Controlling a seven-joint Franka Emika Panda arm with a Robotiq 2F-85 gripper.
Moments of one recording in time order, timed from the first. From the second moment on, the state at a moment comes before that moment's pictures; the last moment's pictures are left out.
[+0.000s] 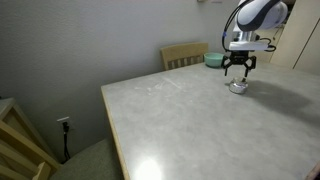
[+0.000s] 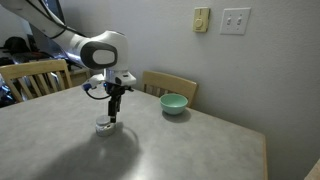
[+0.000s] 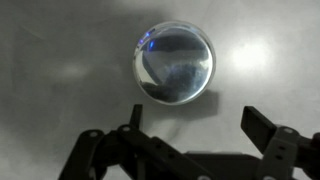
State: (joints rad) arm 0.11 0.63 -0.13 -1.79 0.13 2.31 0.73
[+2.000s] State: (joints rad) arm 0.08 0.51 -0.10 -1.95 0.21 2.36 0.88
